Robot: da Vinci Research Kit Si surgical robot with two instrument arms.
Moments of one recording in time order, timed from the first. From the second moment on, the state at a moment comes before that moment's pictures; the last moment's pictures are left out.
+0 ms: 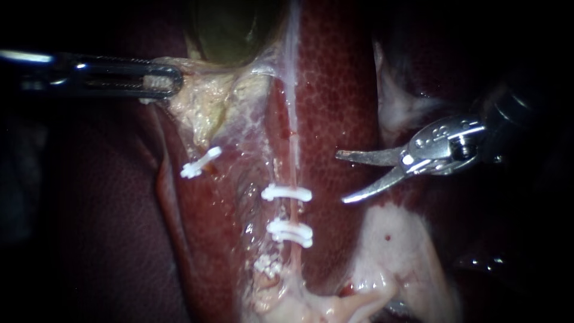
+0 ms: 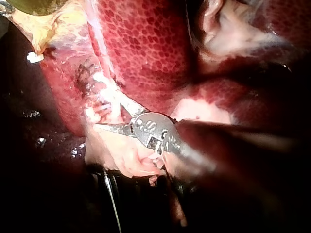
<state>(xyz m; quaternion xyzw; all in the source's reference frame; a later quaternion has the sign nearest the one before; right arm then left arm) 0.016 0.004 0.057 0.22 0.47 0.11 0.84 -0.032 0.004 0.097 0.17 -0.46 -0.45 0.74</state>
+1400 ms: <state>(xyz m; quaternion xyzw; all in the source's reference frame) 0.021 -0.005 0.072 0.32 0.40 0.13 0.85 -0.033 0.003 0.098 0.17 -0.46 -0.45 0.74</state>
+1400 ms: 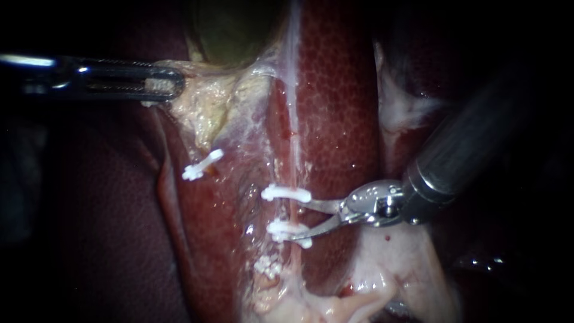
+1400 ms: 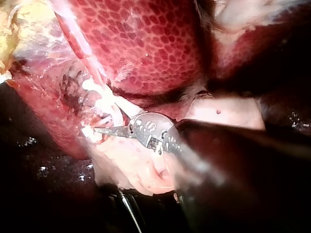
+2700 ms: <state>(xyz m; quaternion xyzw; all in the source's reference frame) 0.027 -0.004 0.074 0.45 0.44 0.04 0.78 -0.033 0.003 0.098 0.17 -0.46 -0.46 0.74</state>
